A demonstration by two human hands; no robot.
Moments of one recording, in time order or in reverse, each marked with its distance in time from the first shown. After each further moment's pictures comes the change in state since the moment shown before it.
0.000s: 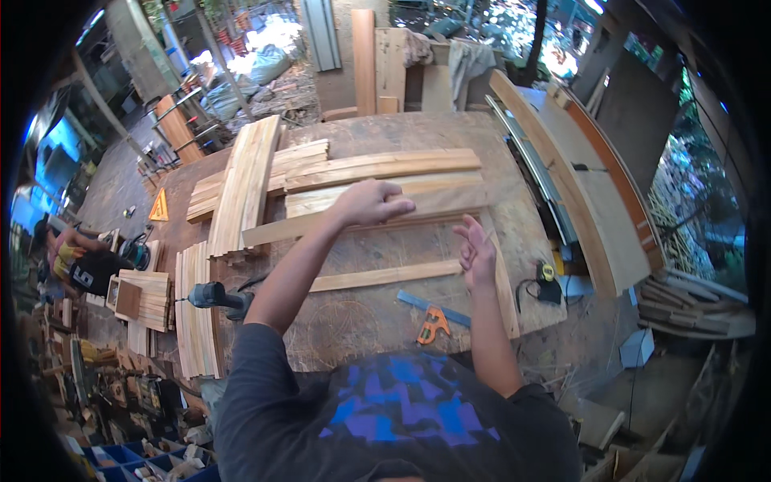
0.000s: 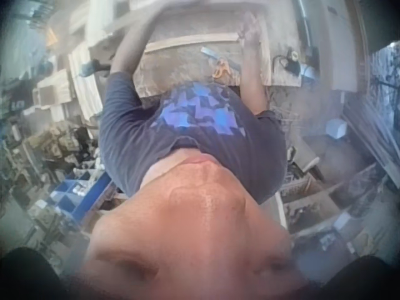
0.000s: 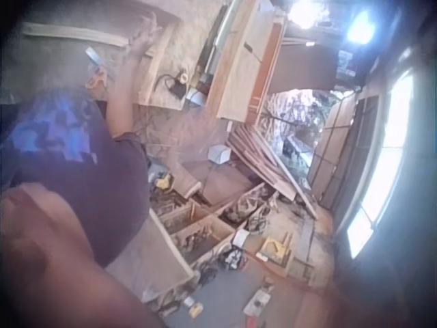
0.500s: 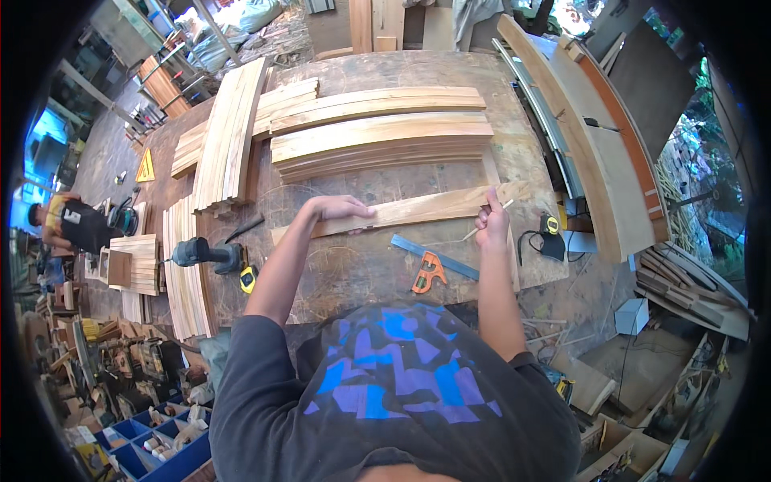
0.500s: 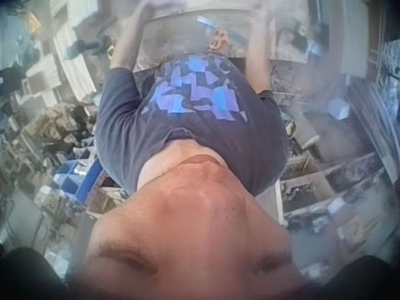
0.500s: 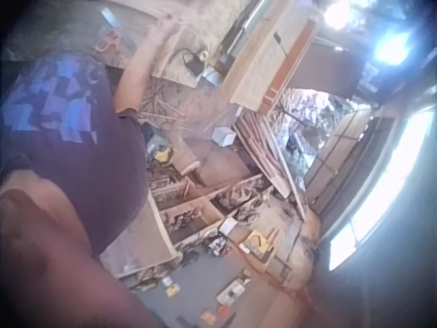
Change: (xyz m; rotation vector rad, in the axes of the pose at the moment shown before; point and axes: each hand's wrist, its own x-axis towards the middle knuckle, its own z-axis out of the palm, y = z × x) left_hand -0.049 -0.123 0.123 -0.659 -0.669 -0.448; right_hand 0.043 0.059 -0.112 0.066 0.296 0.239
